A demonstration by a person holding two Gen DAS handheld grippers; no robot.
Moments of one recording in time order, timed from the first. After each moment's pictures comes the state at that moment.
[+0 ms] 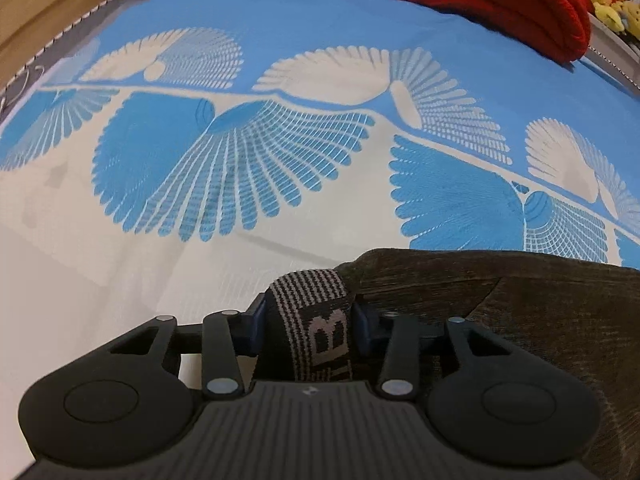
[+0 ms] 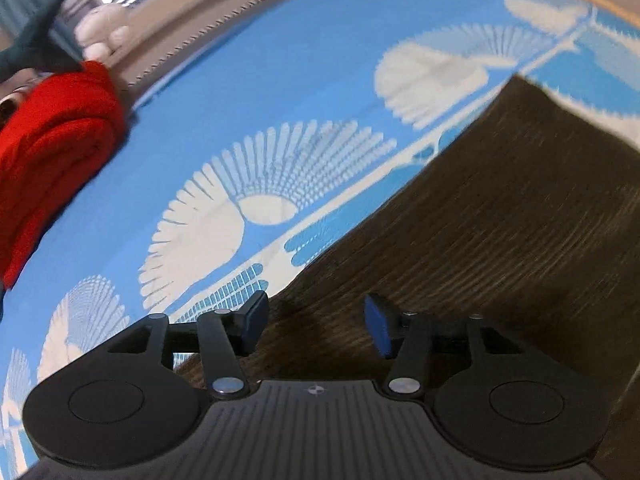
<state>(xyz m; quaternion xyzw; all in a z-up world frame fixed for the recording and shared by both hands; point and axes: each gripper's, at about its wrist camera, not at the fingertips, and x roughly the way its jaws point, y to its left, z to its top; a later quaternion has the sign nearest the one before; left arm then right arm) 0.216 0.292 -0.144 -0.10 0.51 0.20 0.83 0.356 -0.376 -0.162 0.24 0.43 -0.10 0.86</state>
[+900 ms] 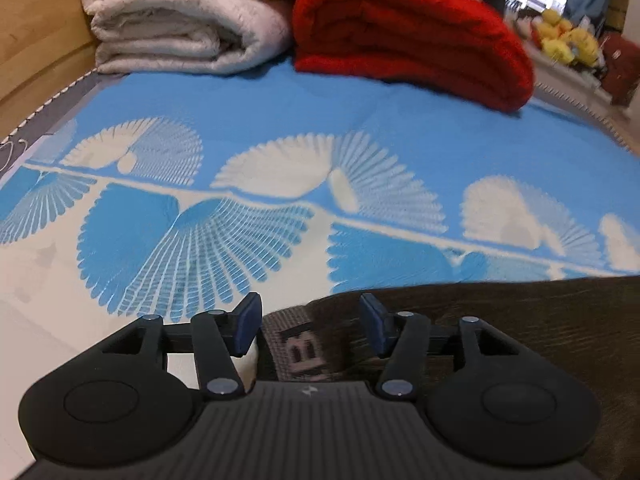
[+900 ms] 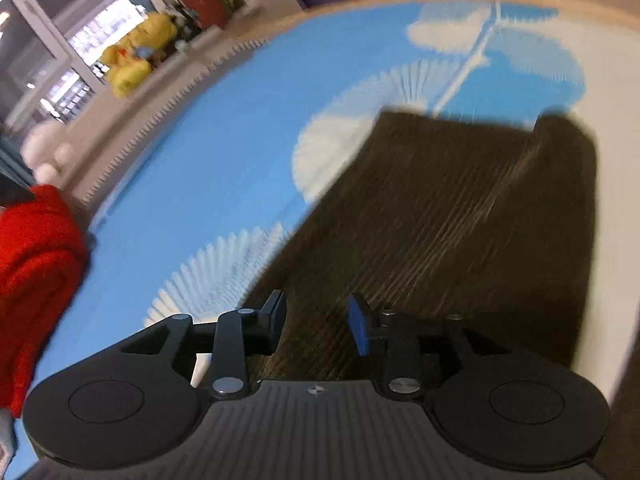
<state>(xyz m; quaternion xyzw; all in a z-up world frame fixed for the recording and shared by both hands) 0.213 0.261 -0.099 -0.07 0.41 0.16 0.89 0.319 -0.450 -0.114 0.31 0.31 -0.17 0.88</state>
